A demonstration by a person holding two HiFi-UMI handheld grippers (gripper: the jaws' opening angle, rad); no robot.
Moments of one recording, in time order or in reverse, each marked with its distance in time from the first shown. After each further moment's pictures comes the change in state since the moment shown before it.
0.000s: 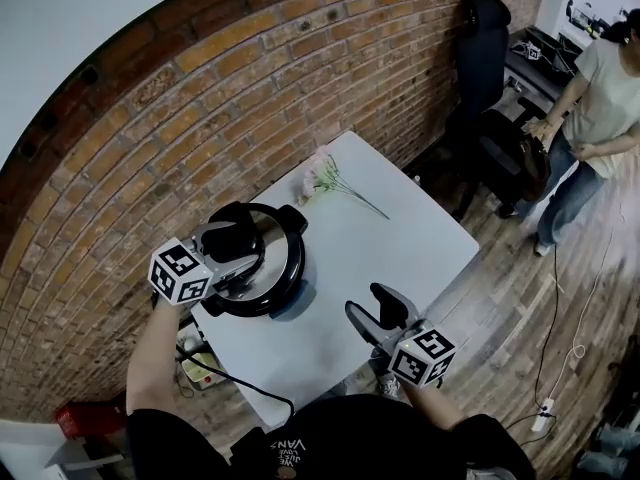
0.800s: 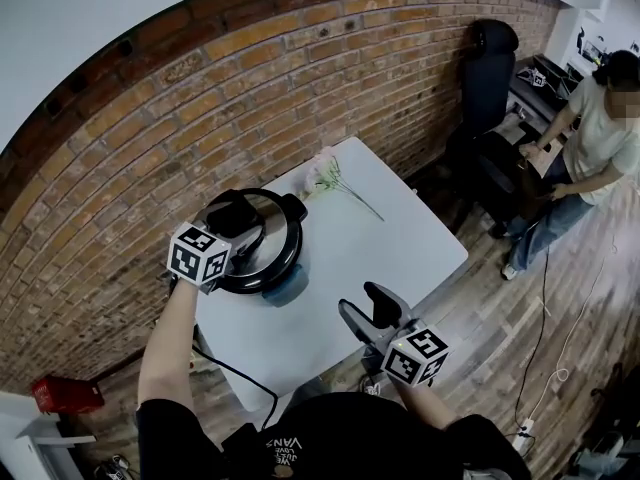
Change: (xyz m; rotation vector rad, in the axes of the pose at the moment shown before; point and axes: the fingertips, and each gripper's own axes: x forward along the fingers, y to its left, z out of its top) left arm 0.000 0.013 0.000 -0.120 -0.043 0.309; right arm -0.026 0.023 0.004 -0.062 0.026 0.060
